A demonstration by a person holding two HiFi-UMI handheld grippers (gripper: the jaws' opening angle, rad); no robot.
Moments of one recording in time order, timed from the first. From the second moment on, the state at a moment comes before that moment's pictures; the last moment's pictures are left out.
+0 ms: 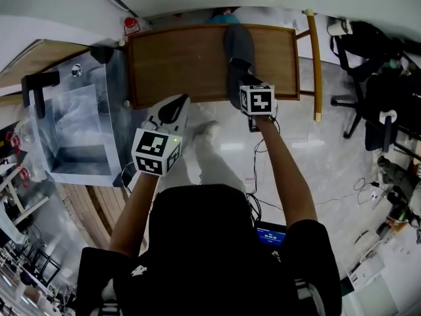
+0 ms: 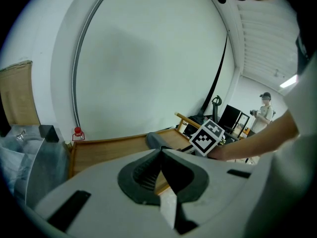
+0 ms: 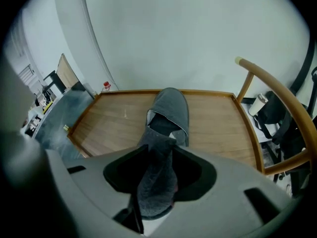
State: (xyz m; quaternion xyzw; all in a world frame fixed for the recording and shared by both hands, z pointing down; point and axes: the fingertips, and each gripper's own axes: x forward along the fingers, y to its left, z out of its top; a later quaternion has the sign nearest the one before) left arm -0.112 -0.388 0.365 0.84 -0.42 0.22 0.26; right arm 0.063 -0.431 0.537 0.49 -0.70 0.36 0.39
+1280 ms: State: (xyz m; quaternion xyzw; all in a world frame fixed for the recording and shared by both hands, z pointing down) left arm -0.109 -0.379 0.339 0.86 -0.40 0.22 0.23; right arm 0.060 -0.408 0.489 0.51 -0.70 0.33 0.37
